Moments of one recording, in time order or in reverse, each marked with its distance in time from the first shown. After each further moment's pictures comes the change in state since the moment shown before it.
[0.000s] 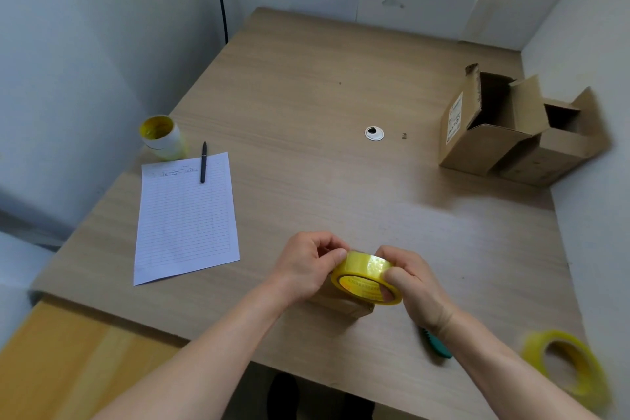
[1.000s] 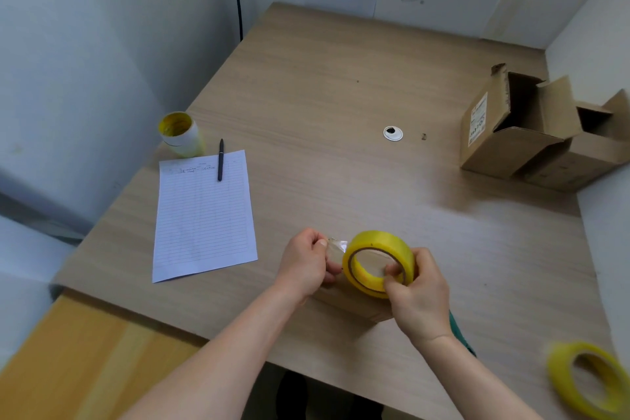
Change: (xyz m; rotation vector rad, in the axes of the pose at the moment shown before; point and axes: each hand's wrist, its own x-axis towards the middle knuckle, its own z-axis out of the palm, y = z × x) left_hand 0.004 -0.015 -0.016 -0.140 0.253 -0.336; right_hand 0.003 0.018 0.050 -0.264 0.537 0.153
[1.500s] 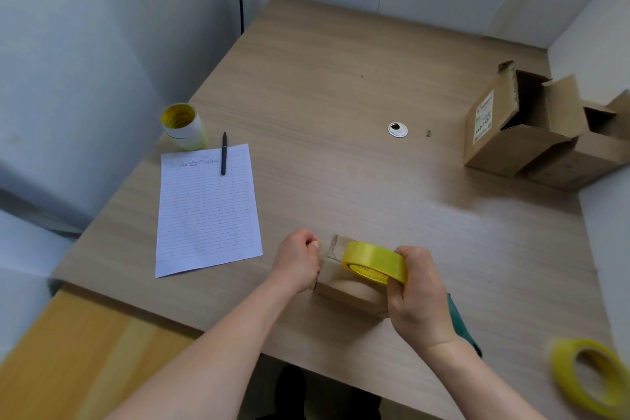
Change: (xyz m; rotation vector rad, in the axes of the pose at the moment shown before) left_hand 0.023 -0.026 -0.027 0.329 0.034 0.041; right_hand -0.010 -0.002 0.009 -0.207 0.000 -0.430
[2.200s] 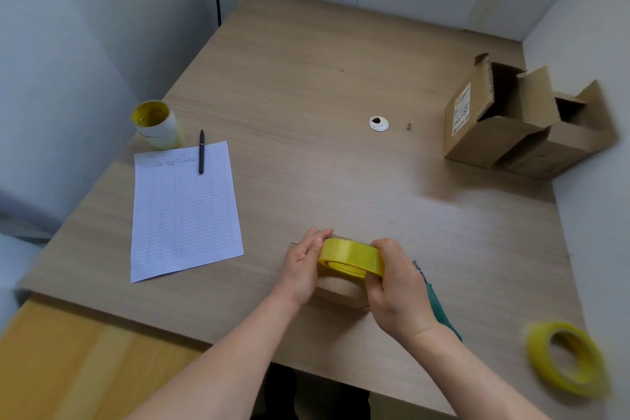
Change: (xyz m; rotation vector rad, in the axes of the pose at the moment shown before) left_hand -0.008 -0.010 0.046 -0.454 -0.125 0.168; right_hand 0.006 -0.006 -0.006 -0.066 -0.177 0.088
